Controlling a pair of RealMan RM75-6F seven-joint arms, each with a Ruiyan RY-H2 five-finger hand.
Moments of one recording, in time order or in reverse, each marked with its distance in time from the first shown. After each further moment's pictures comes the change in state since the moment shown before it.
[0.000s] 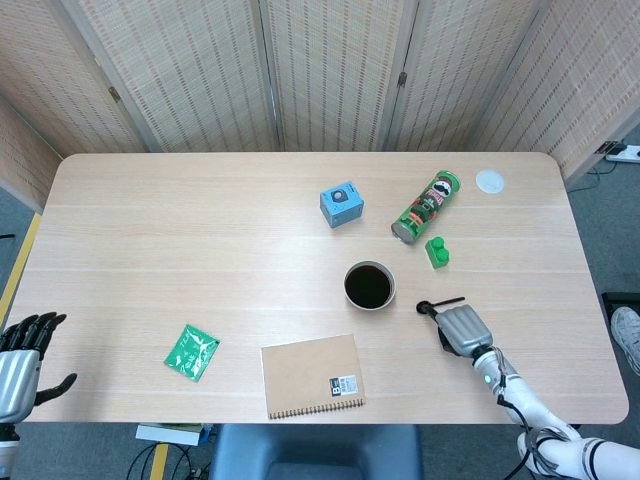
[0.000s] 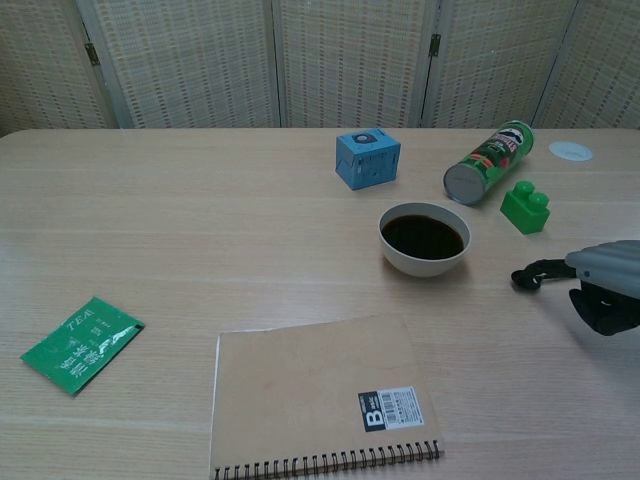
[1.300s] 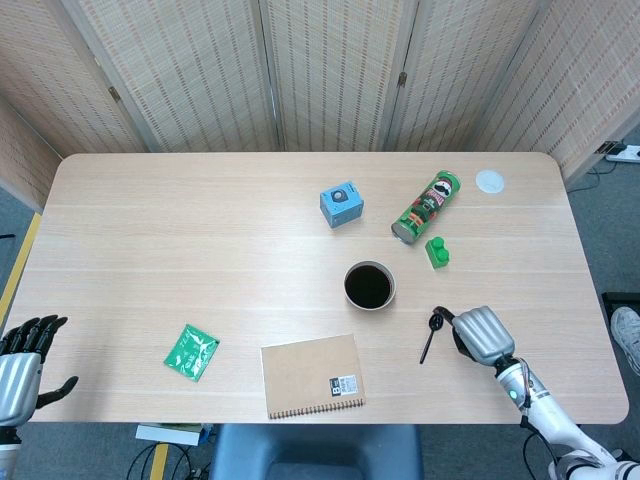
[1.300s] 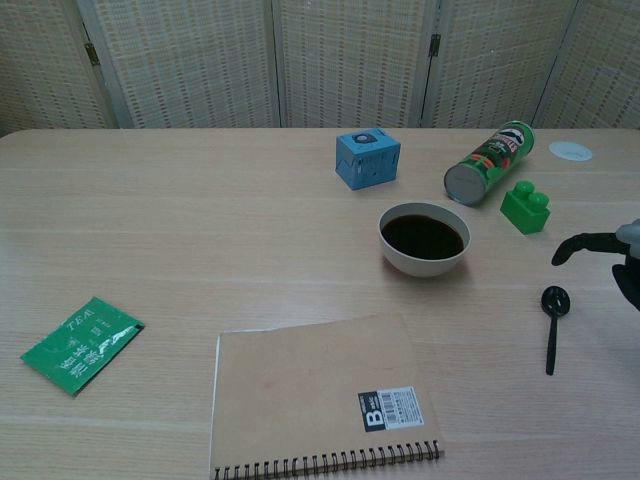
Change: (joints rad) left arm 0.009 -0.005 0.004 -0.013 0.006 0.002 0.016; right arm -0.091 0.068 -0.069 -0.009 -0.218 0.268 0.122
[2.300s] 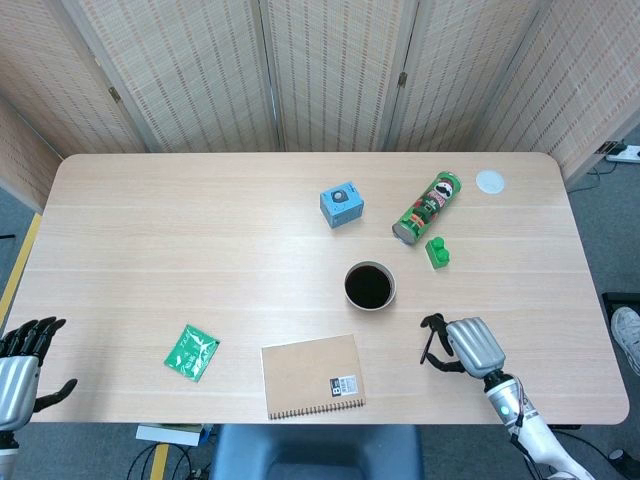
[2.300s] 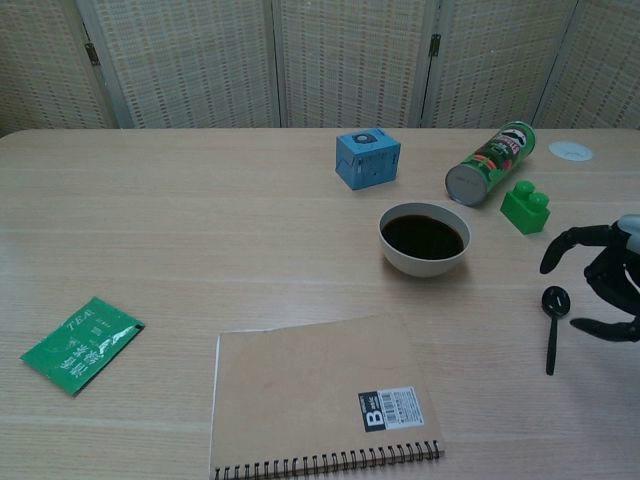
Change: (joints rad) left arm 0.016 0.016 0.005 -0.020 0.014 0.022 -0.009; right arm -0.071 -0.058 0.025 -0.069 -0.035 0.111 0.174
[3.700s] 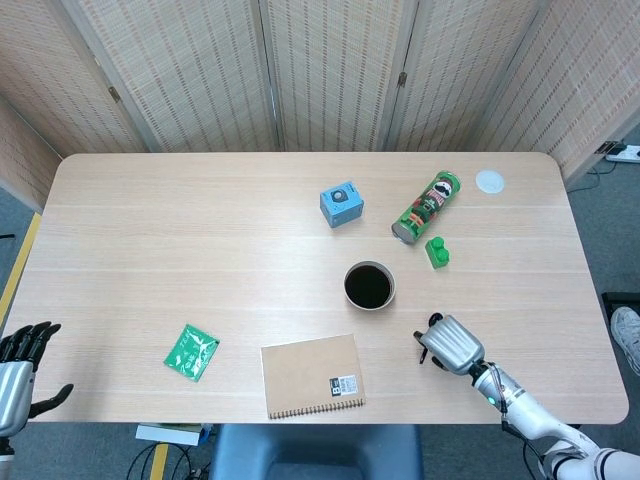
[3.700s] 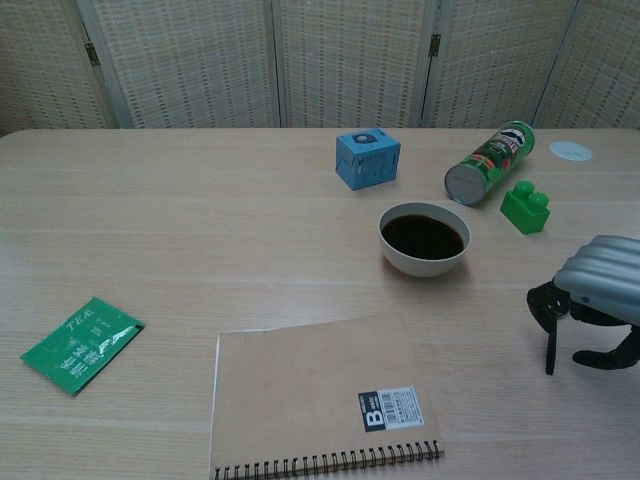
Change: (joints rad) left arm 0.022 0.006 0.009 -0.008 -0.002 0.008 -0.009; right arm 0.138 -0.029 -0.067 0.205 -0.171 -0.151 -0.254
